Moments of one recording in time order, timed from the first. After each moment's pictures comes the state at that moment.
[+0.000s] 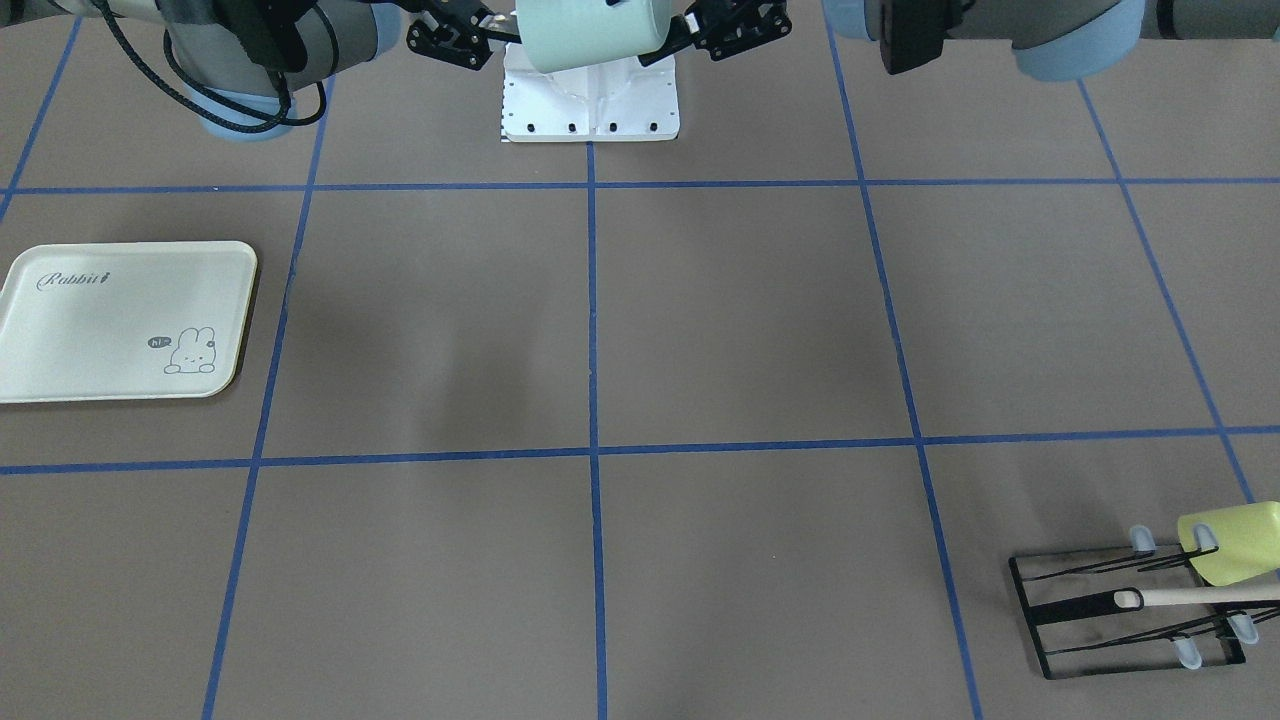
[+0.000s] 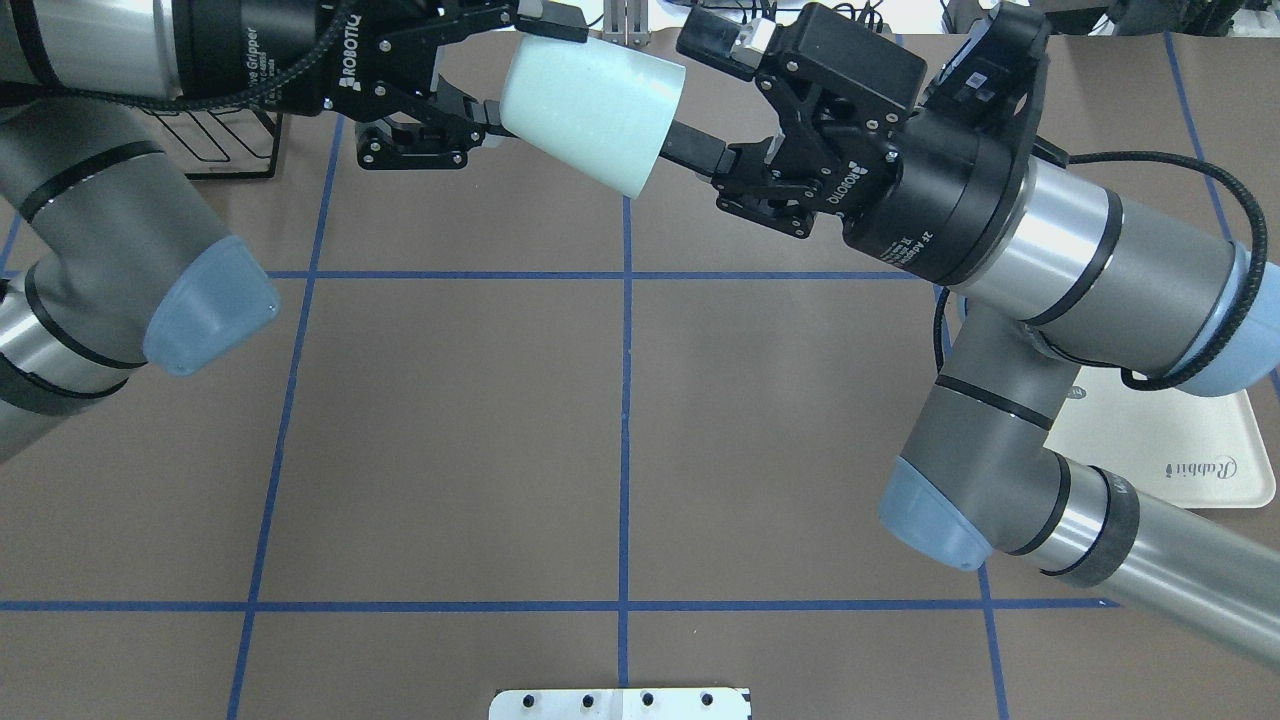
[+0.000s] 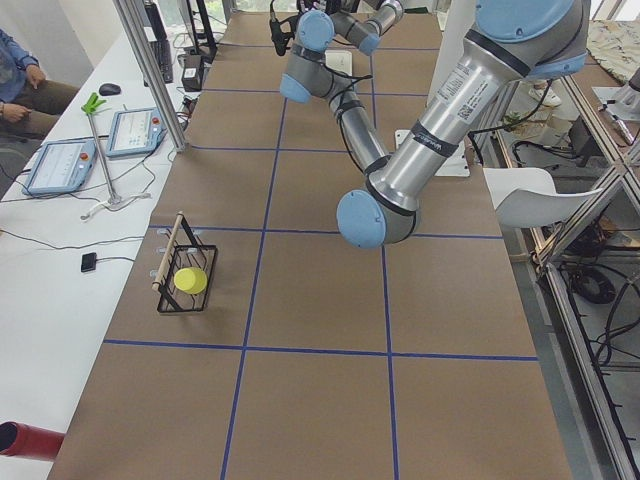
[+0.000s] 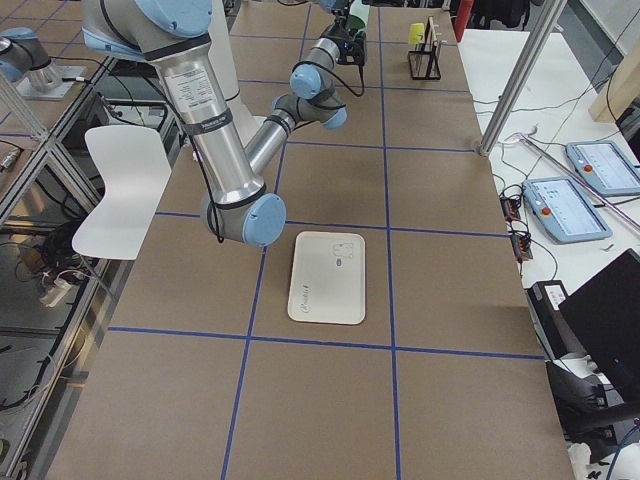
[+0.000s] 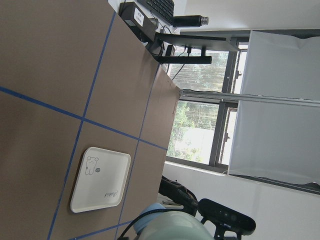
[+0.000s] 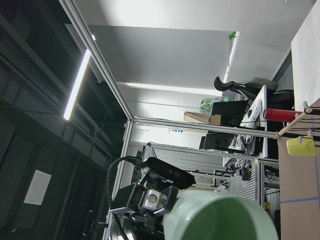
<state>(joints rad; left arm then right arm) -0.90 -2.23 -1.87 -2.65 -2.21 -2.14 0.62 -1.07 1.87 0.03 1.58 1.88</state>
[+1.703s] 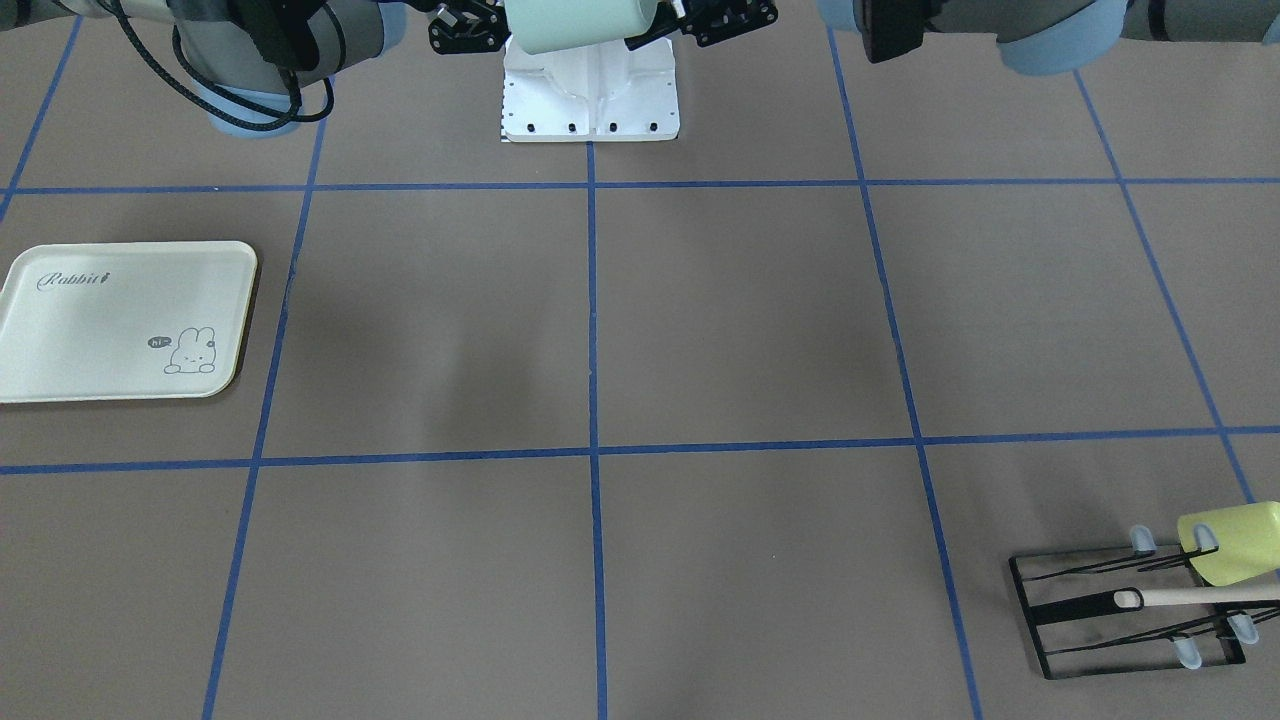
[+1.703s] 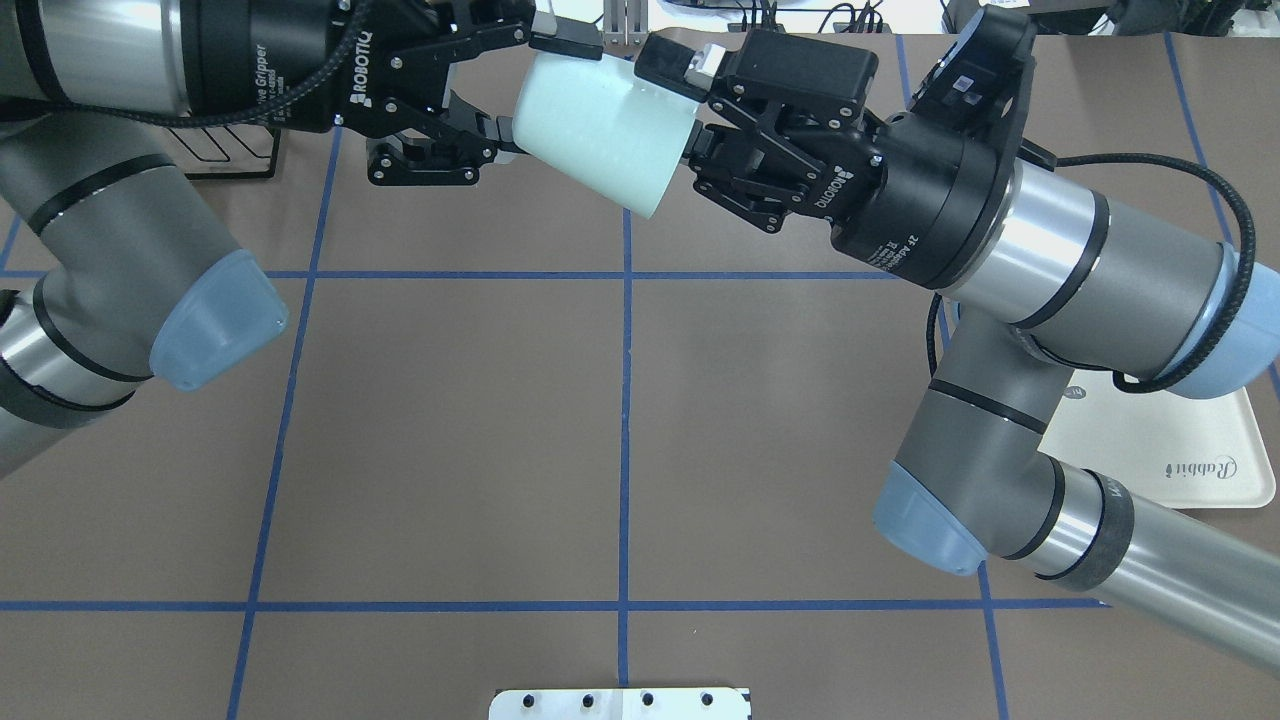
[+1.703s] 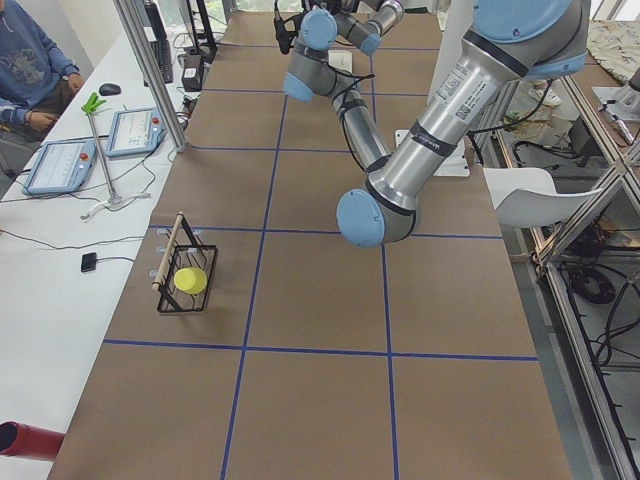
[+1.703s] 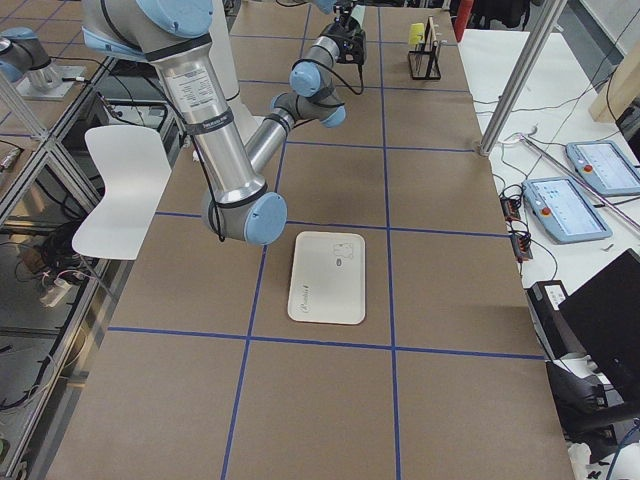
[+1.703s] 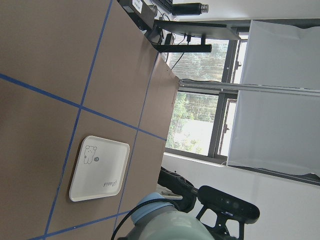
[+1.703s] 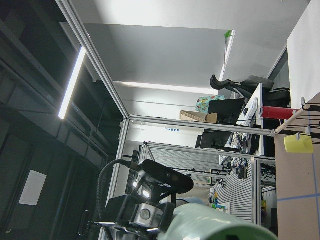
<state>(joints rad) -0.88 -2.24 -1.88 -2.65 -2.21 -2.14 0.62 -1.07 1.87 0.01 1.58 1.88</state>
